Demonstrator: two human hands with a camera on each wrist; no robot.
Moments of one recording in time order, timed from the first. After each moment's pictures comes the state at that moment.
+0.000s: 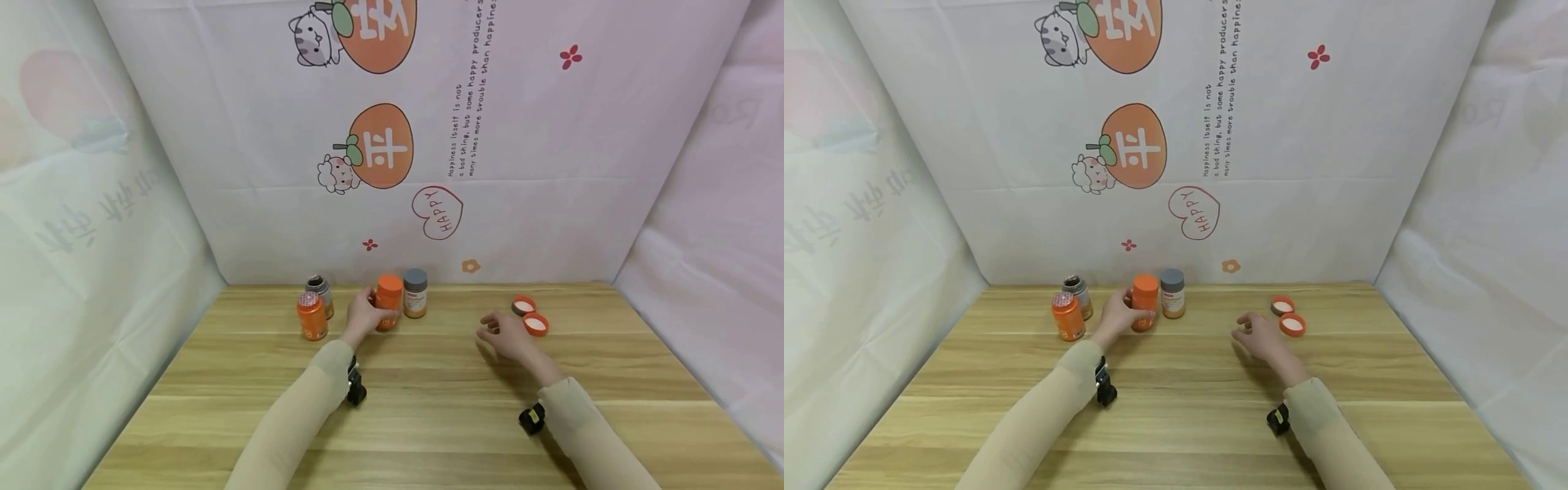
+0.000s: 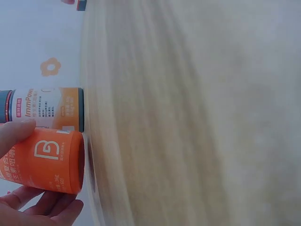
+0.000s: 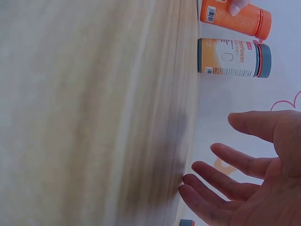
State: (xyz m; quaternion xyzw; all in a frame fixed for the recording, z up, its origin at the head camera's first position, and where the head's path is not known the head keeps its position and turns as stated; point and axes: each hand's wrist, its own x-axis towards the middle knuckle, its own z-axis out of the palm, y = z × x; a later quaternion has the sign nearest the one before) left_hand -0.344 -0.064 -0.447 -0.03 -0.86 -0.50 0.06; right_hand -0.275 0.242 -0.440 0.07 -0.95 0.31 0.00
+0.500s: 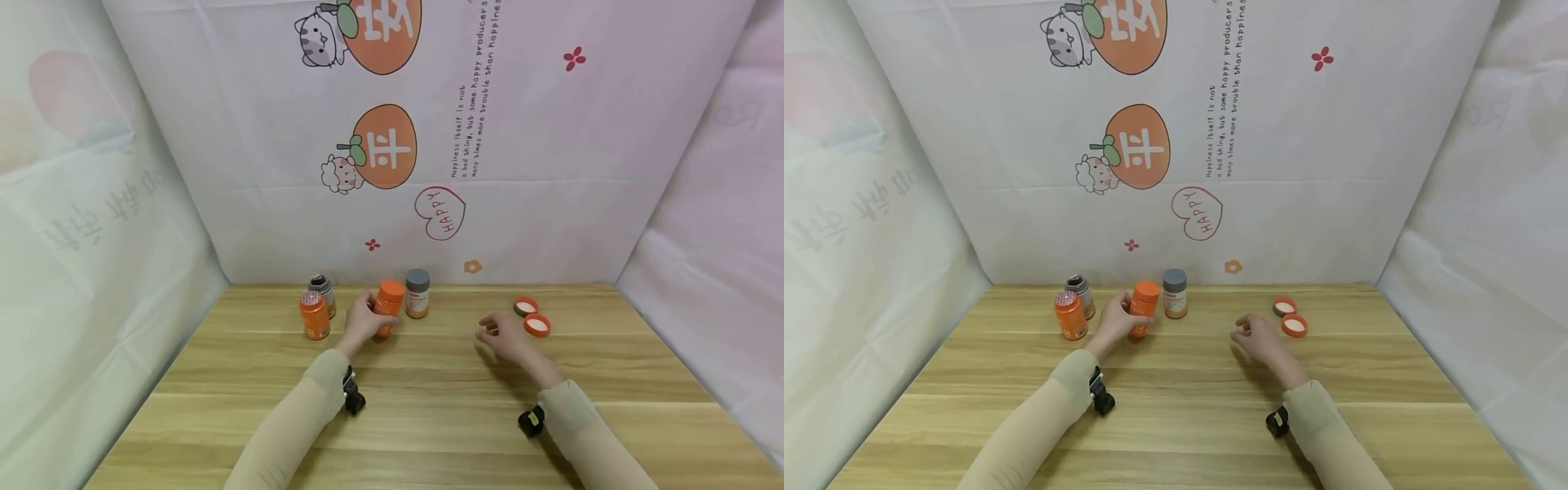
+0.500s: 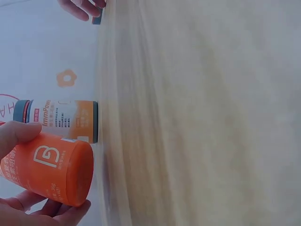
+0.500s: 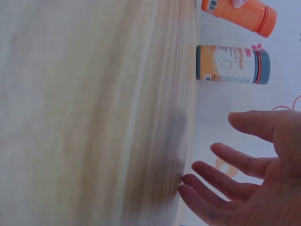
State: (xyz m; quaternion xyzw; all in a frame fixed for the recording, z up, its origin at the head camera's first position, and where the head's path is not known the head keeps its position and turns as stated) left_hand -0.328 -0.071 -0.448 -0.04 -0.86 -0.51 0.08; right_hand -0.271 0.236 -0.441 0.09 -0.95 0.31 0.02
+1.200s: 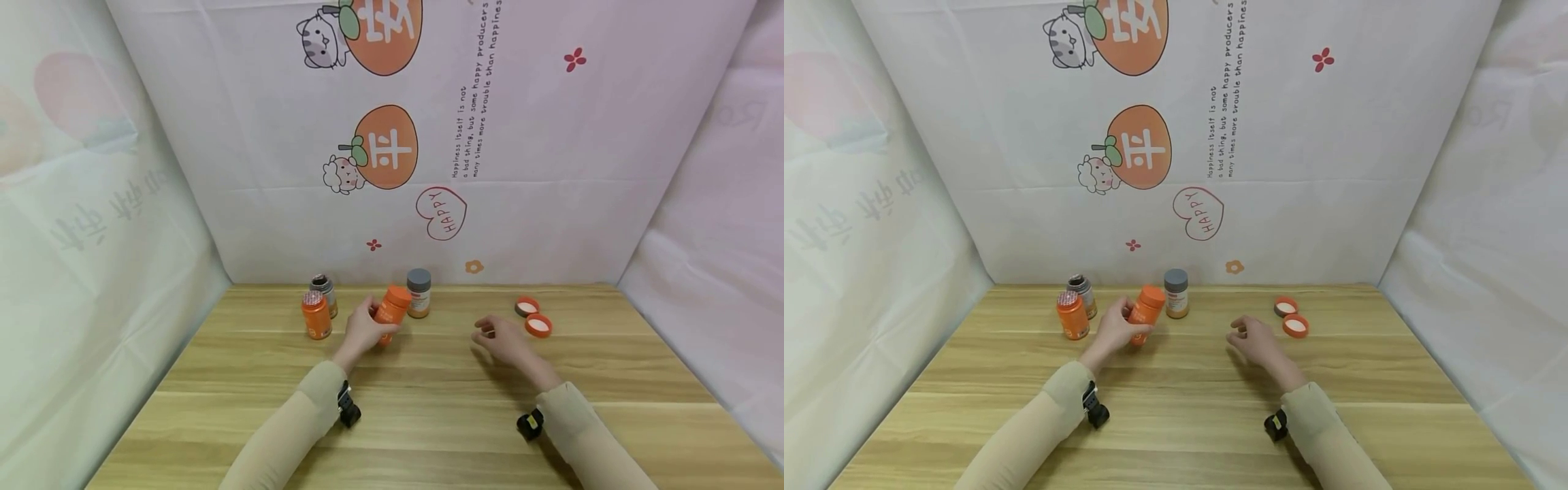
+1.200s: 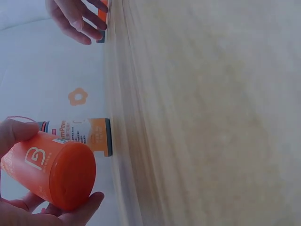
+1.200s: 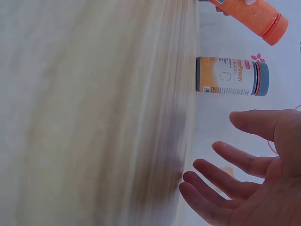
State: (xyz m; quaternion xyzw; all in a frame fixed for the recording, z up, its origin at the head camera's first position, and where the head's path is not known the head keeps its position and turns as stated) left_hand -0.300 -0.071 -0.440 -0.06 -0.85 -0.51 0.05; right_hand -0.266 0.229 -0.439 0.09 -0.95 0.31 0.01
